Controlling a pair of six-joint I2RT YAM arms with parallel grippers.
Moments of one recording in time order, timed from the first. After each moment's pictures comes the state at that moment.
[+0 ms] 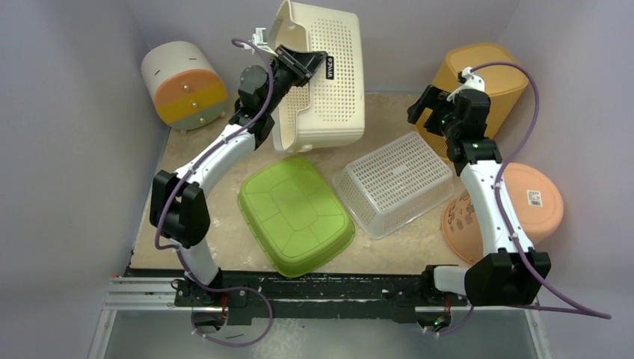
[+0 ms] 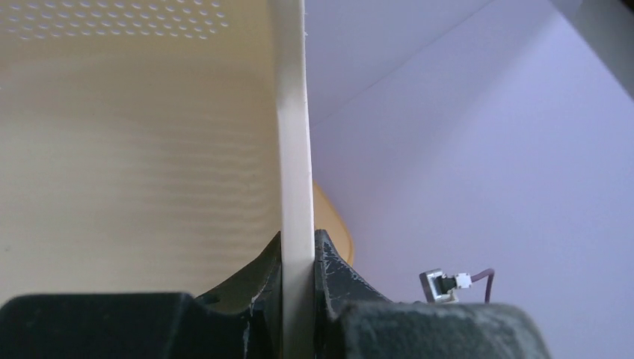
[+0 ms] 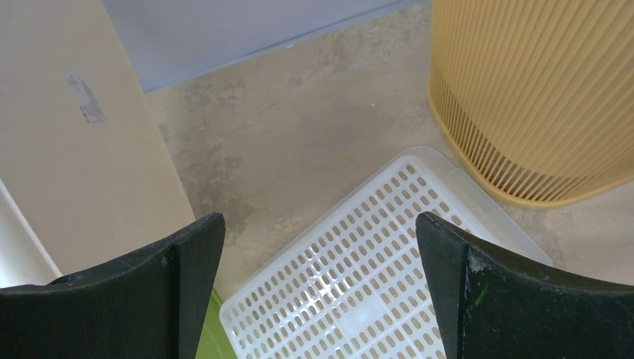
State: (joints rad) left arm -0.45 1.76 1.57 0.47 0.14 -1.01; right arm 0.01 1.28 1.26 -0.35 -0.03 0.36
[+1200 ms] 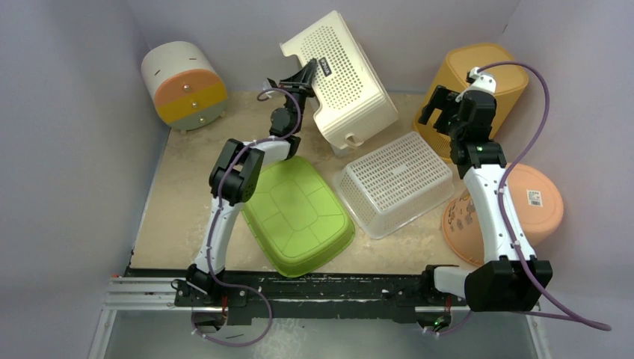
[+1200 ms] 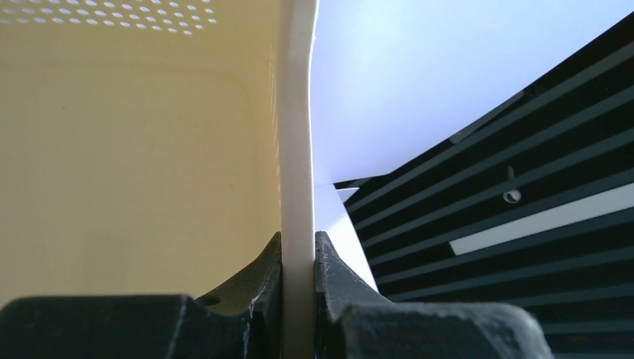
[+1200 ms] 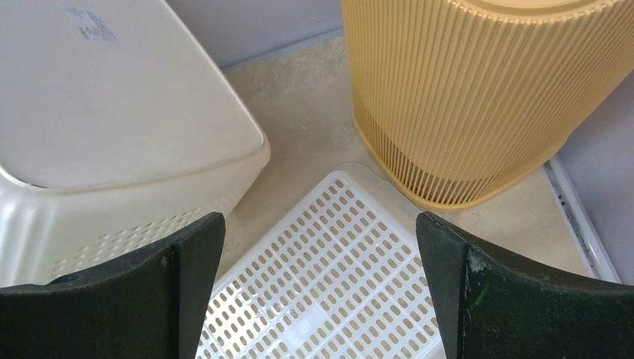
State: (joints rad) left arm -0.44 2.39 1.64 1.40 -0.21 -1.85; right arm -0.01 1.23 1.26 -0.37 0.14 0.27
